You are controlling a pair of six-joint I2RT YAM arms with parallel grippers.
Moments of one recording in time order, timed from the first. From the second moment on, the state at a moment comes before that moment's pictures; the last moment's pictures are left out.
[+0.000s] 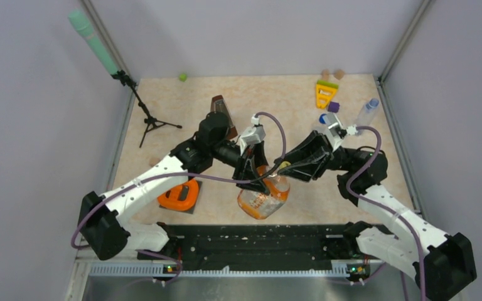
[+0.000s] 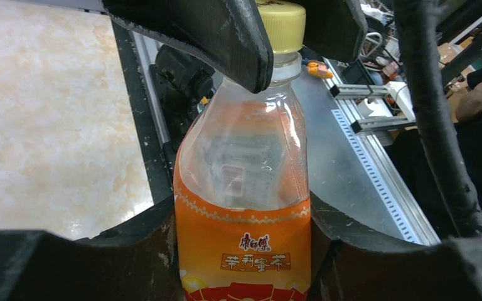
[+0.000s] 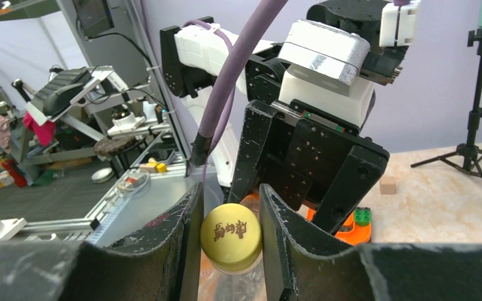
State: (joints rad) left arm -0.76 1.29 1.08 -0.08 1.24 -0.15; right arm 0.51 0.90 0.60 1.03 -1.02 0.87
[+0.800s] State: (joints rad) left arm -0.76 1.33 1.10 -0.04 1.34 -0.16; right arm 0.51 0.98 0.57 1.34 -1.05 1.01
